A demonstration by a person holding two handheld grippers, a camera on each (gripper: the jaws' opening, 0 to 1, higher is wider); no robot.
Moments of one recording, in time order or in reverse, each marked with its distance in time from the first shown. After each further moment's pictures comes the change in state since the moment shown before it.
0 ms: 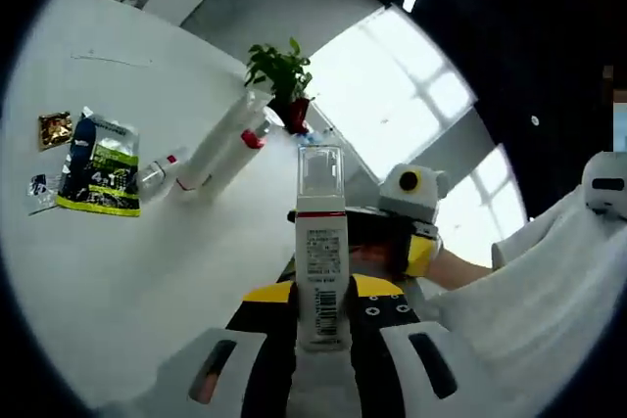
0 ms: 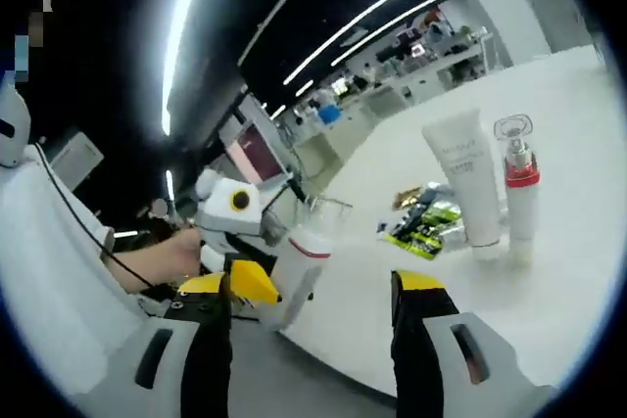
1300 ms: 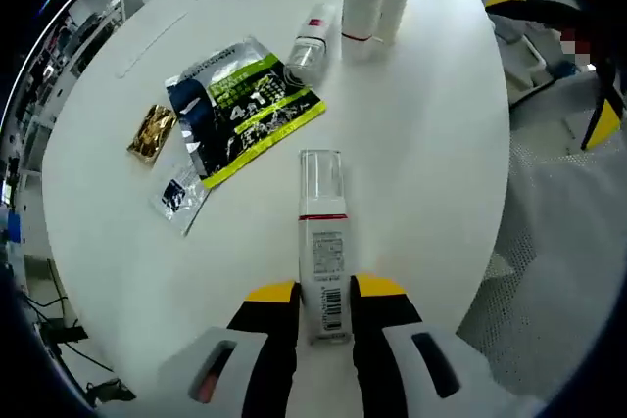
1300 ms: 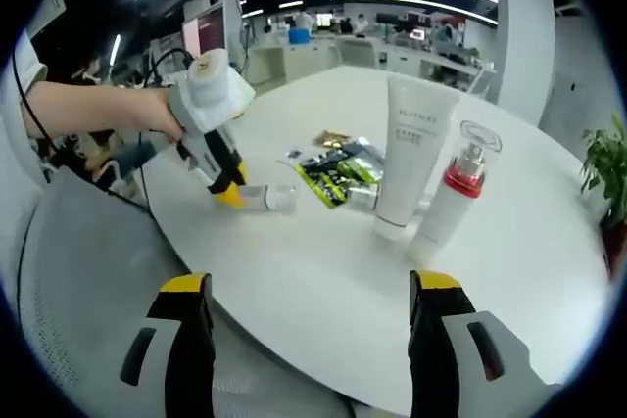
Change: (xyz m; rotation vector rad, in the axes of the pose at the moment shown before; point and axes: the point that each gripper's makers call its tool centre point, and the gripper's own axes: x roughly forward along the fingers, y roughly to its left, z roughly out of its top) left arm -0.075 0.212 -0.036 0.403 0.810 0.902; right arm -0.022 -0.088 -0.042 -0.473 0.434 -0.411
